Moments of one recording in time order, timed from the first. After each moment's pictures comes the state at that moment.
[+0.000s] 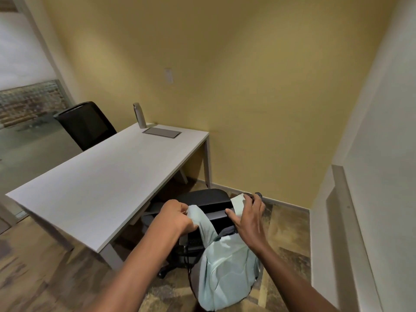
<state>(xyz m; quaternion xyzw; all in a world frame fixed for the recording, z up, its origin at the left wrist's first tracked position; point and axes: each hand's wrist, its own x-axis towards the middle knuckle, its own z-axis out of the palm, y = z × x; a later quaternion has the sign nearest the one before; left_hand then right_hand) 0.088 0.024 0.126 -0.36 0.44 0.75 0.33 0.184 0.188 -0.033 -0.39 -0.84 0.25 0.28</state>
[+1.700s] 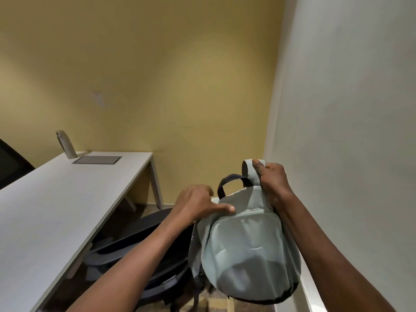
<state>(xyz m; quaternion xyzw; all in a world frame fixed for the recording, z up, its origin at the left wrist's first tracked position) 0.160 0.132 0.147 0.56 0.81 0.12 0.10 0.329 0.264 0.149 -0.47 -0.59 0.48 0.46</state>
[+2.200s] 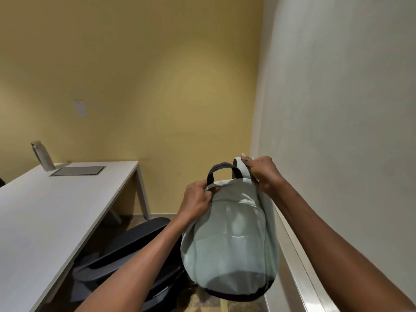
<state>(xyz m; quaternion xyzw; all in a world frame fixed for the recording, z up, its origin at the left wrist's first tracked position) 0.158 0.146 0.139 0.56 0.68 0.44 0.16 0.321 0.256 0.193 -0.50 -0.57 0.49 0.44</state>
